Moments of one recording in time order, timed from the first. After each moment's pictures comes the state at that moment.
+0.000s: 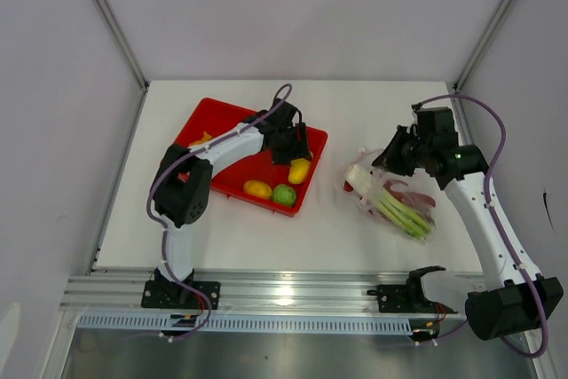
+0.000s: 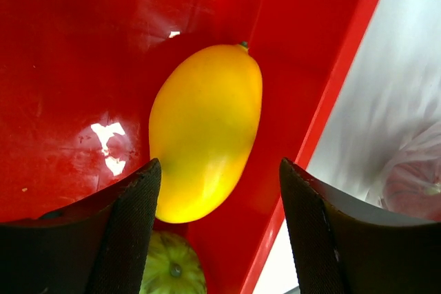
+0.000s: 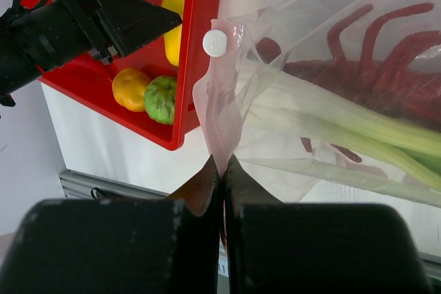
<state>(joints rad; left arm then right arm) -0.59 2.00 1.55 -0.53 0.13 -0.70 0.21 1.14 1.22 -0.86 -0.24 0.61</state>
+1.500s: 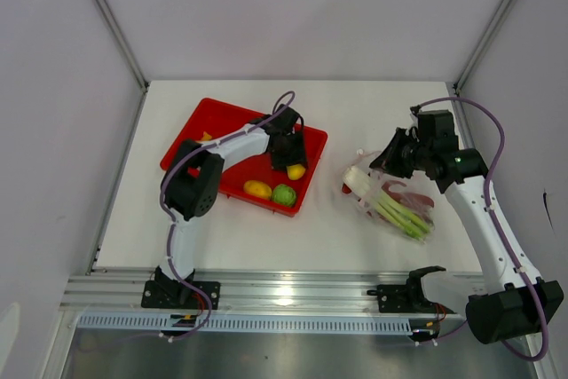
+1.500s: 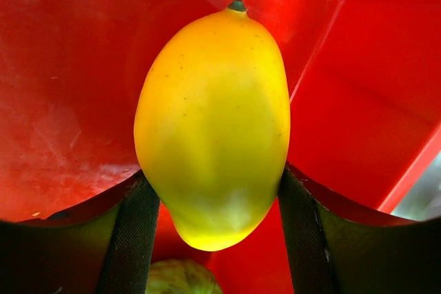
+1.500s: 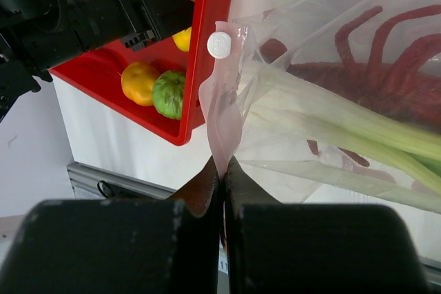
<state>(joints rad) -0.58 2.12 1.59 -0.57 0.10 -0.71 0.21 1.12 1.18 -0.83 -0.29 0.62</state>
